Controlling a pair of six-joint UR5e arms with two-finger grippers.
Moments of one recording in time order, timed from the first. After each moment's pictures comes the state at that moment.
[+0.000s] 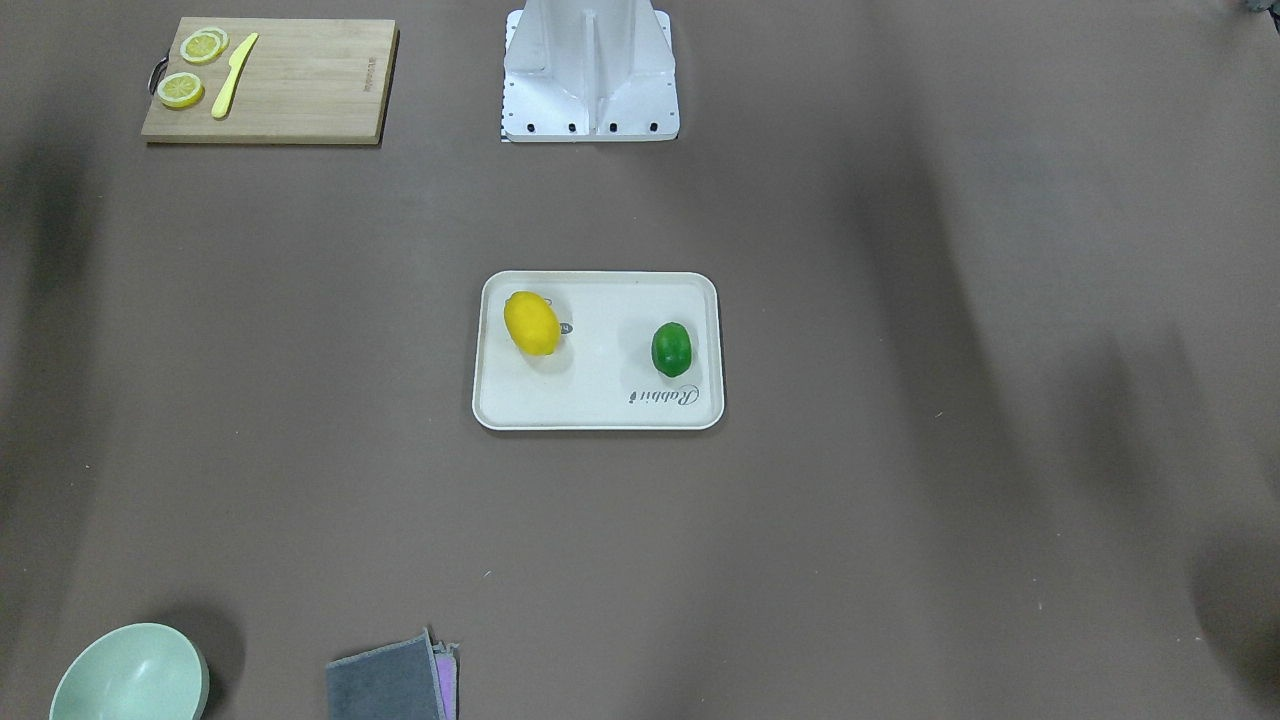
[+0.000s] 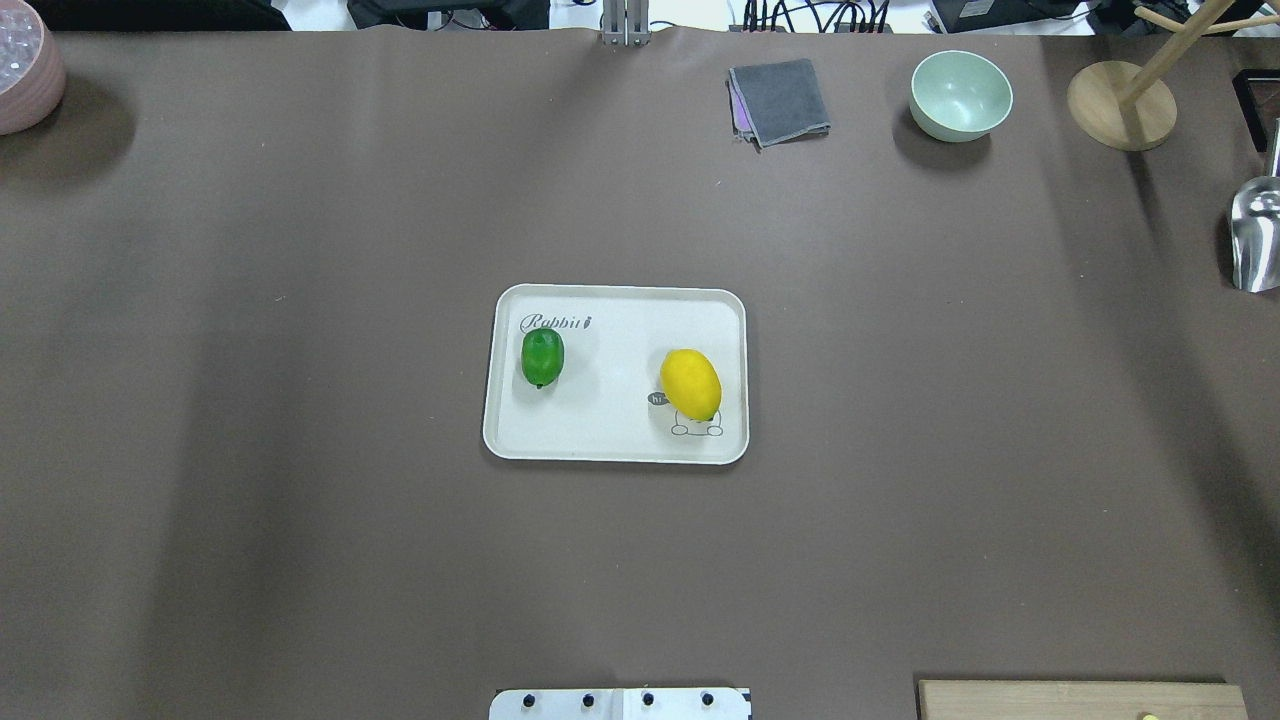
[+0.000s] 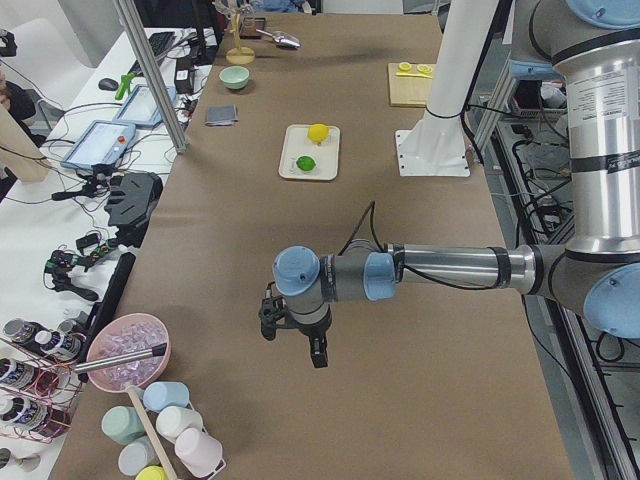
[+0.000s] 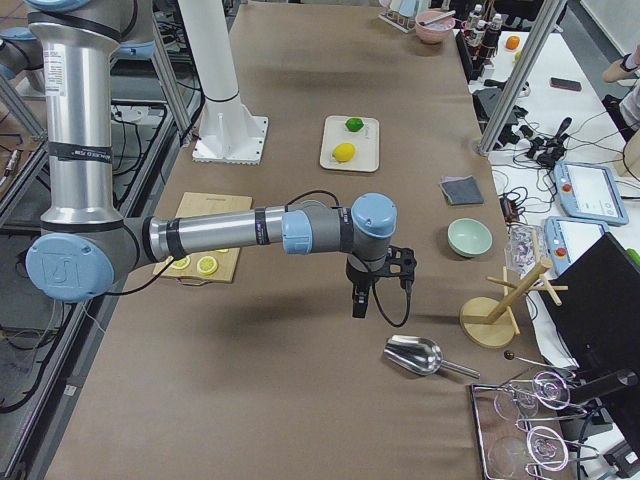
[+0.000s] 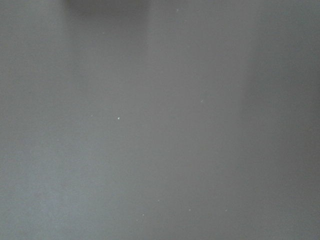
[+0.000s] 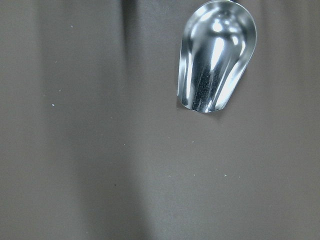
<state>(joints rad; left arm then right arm) -1.62 -1.38 -1.70 -1.41 -2.33 0.05 1.47 -1.61 1.76 -1.63 2.32 0.20</state>
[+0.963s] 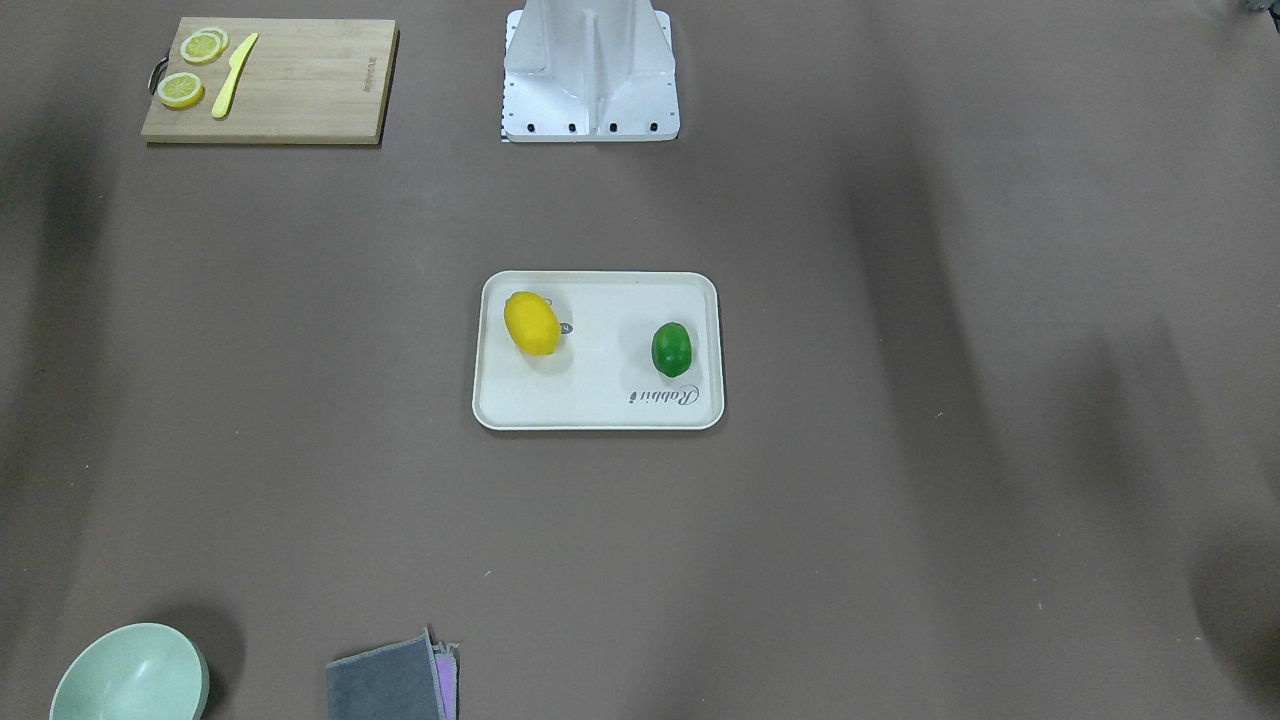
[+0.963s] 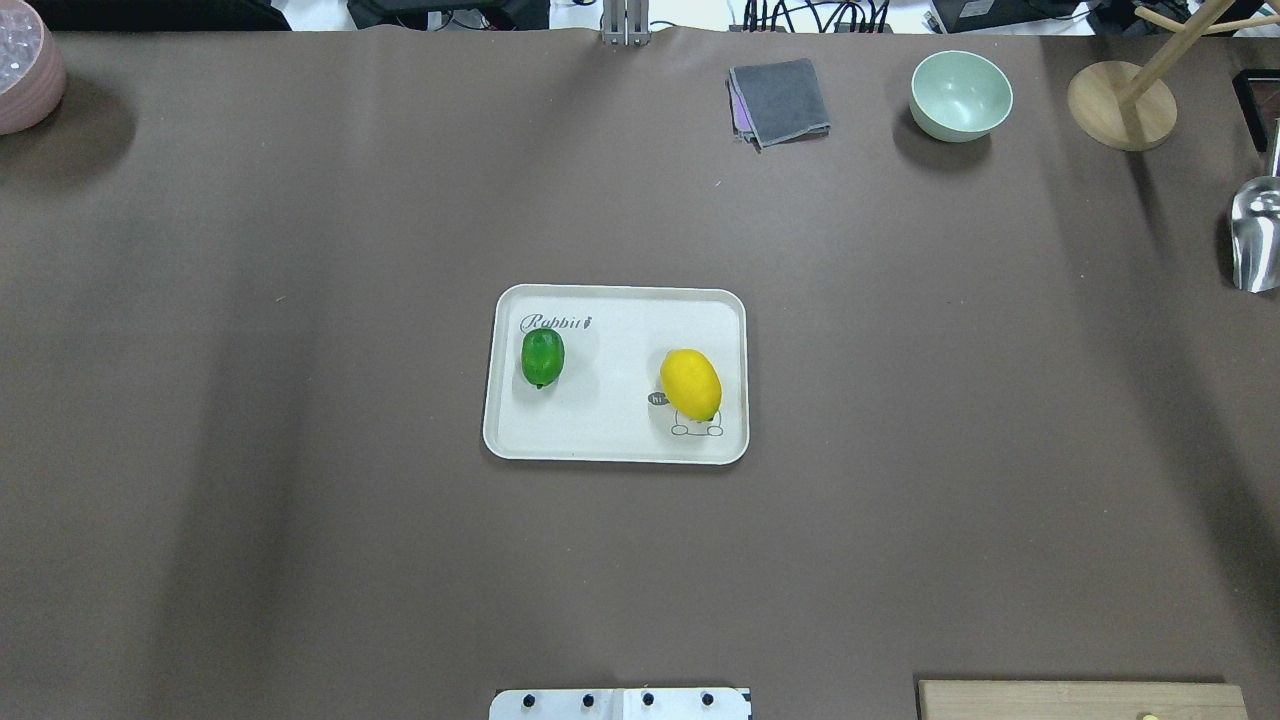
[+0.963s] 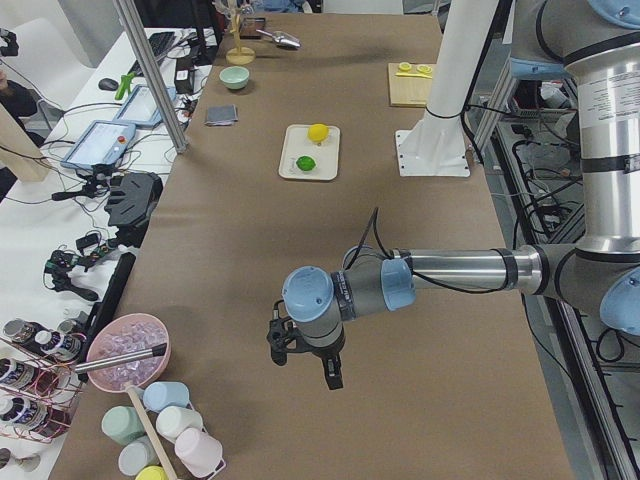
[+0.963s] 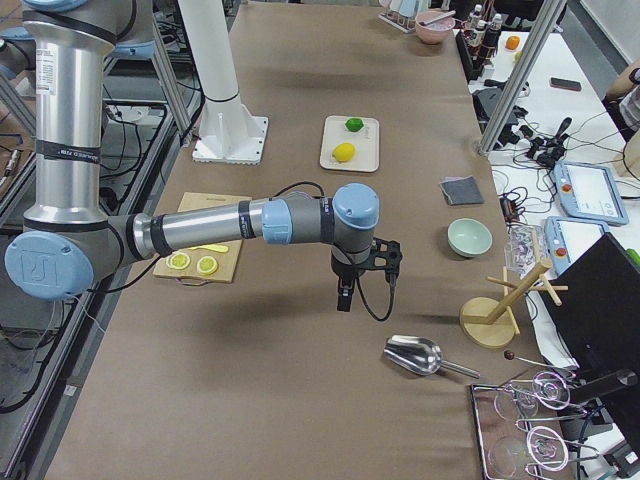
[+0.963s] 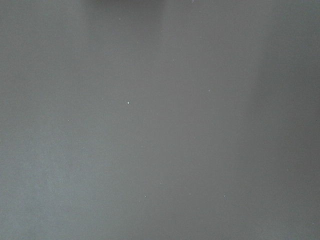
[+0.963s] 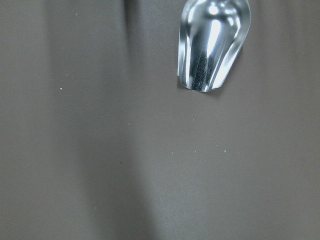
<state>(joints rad) -1.64 -1.39 -1.75 -1.31 -2.33 0.05 1.50 -1.67 1.88 -1.70 2.33 0.20</state>
